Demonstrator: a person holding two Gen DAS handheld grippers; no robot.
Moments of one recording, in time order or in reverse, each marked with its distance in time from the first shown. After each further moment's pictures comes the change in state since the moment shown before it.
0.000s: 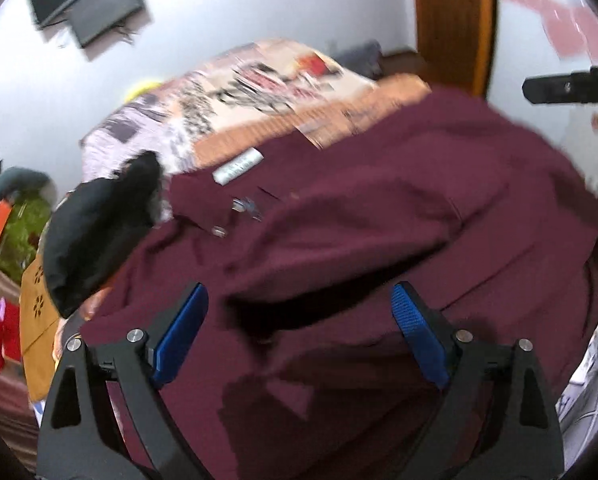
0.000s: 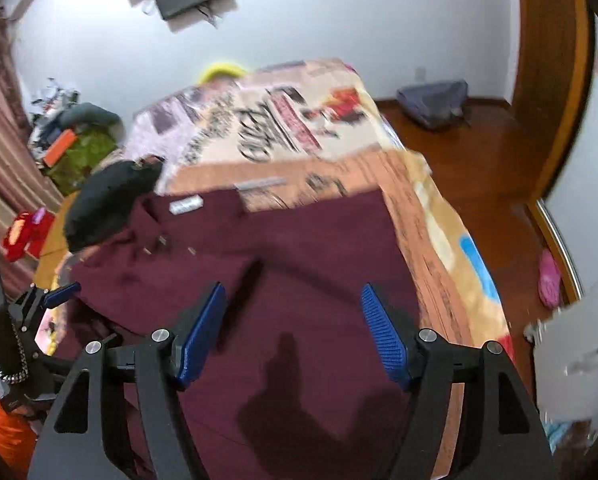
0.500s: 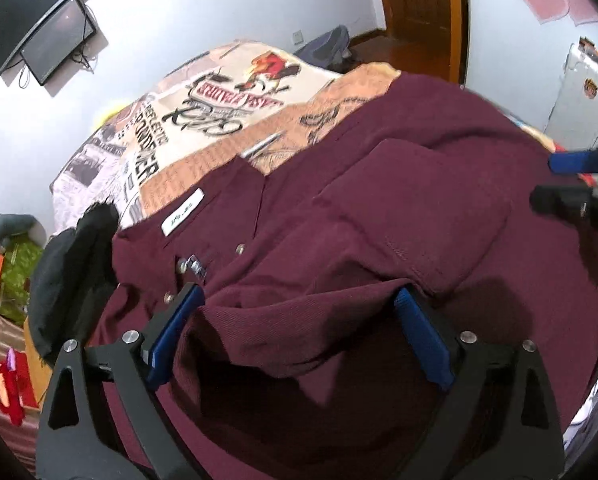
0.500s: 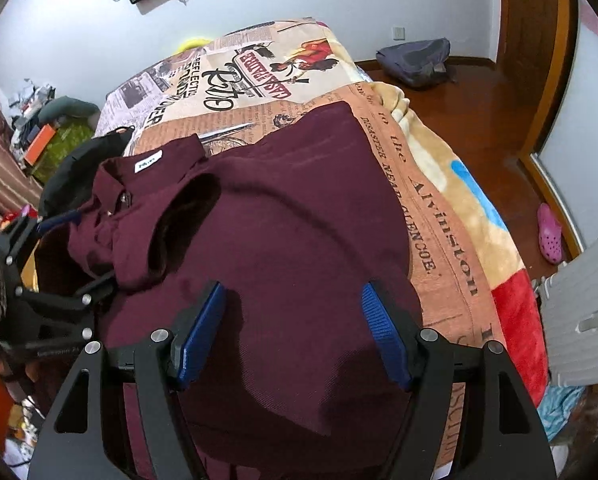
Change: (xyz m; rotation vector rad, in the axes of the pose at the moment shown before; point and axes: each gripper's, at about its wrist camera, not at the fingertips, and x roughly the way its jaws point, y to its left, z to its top) left arm 0.036 -0.039 0.055 0.113 -0.007 -0.027; right arm 0.029 -0.031 -0.040 0.060 0.074 -0.019
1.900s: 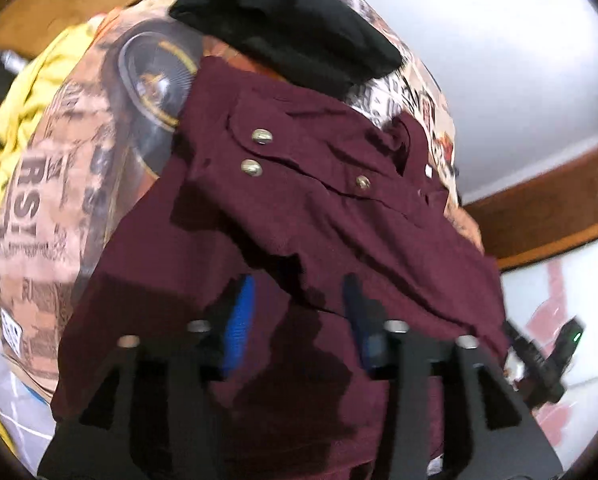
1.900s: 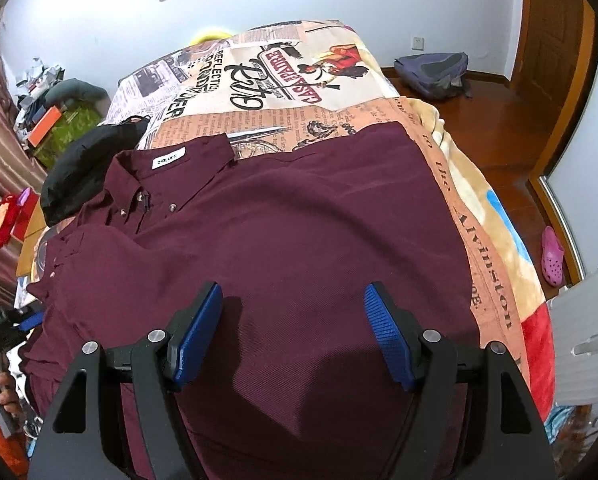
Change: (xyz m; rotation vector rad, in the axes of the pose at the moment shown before) left arm -0.037 0.209 -0.250 -1.218 0.019 -0.317; right arm 0.009 0.039 0.013 -0.067 0.005 -0.006
